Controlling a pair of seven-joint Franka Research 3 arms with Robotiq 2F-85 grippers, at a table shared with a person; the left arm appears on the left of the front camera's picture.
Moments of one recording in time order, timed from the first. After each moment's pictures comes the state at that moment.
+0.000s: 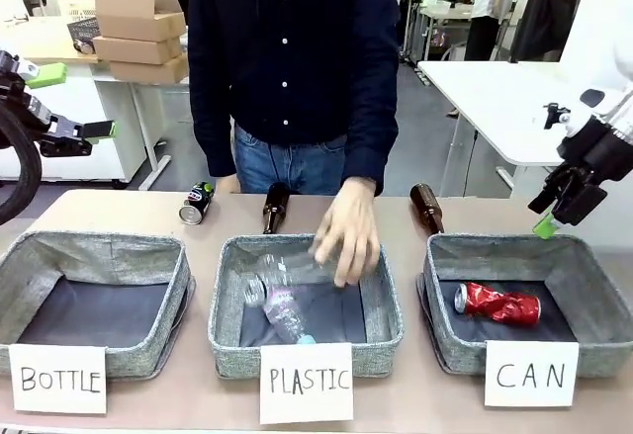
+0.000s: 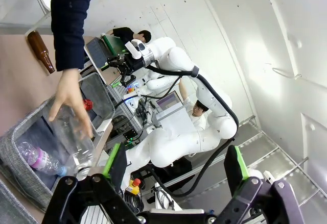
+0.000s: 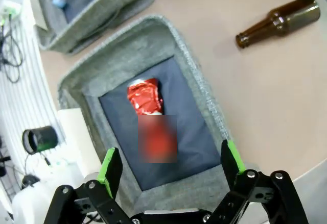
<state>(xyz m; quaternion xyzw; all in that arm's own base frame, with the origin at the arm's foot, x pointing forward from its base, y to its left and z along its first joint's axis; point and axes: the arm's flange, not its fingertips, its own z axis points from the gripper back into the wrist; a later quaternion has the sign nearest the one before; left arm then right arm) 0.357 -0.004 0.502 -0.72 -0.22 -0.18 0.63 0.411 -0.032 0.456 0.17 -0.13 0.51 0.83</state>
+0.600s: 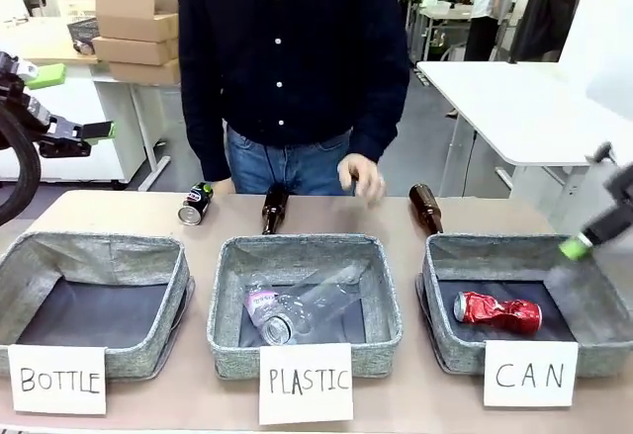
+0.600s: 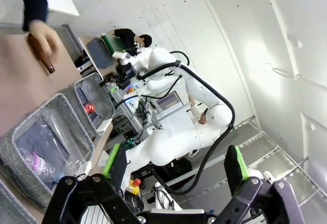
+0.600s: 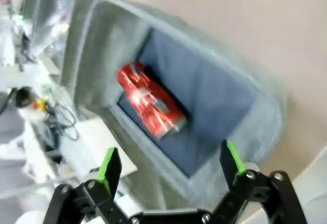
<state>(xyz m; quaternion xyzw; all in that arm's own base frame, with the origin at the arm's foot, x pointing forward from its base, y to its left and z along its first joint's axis) 0.357 -0.004 0.502 -0.72 -0.22 -0.18 0.63 0.372 -0.148 0.365 0.34 -0.07 0.21 0.92</state>
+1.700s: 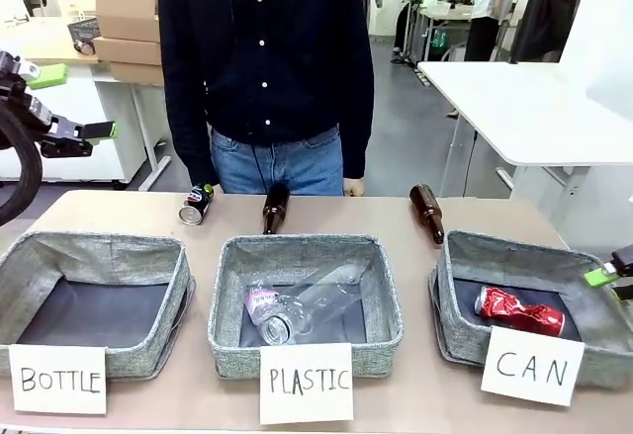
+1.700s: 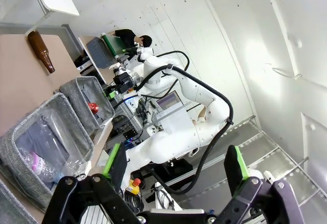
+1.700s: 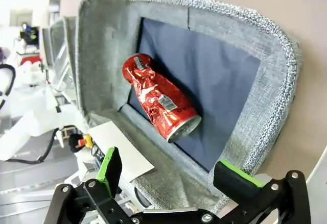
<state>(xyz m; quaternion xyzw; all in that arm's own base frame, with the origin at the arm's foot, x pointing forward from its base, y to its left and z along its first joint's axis) 0.357 -0.004 0.501 -0.72 -0.22 -0.18 0.63 0.335 -0.174 0.329 0.42 -0.05 0.05 0.91</state>
